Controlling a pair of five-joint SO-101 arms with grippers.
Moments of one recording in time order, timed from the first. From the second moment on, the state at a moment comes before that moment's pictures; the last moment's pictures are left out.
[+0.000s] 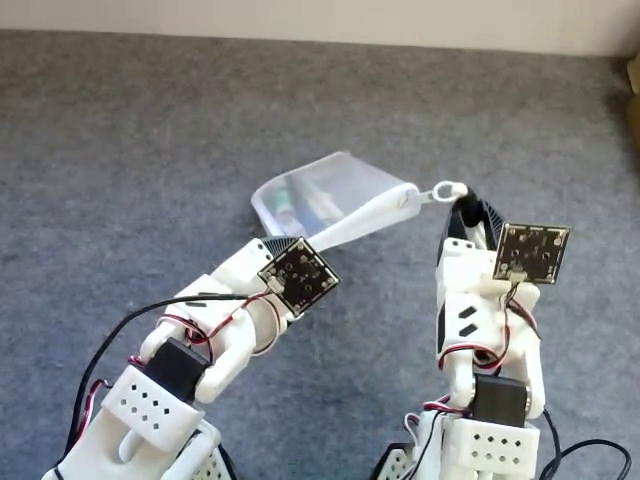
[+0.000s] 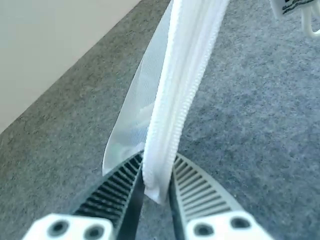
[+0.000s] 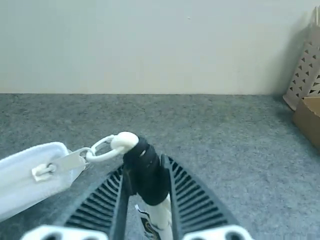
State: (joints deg) left arm 22.4 -65.8 67.2 40.8 -17.5; right arm 8.4 -84.9 70.8 33.5 4.8
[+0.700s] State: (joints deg) left arm 22.2 -65.7 67.7 41.3 -17.5; right arm -12.4 -85.1 70.6 53.8 4.4
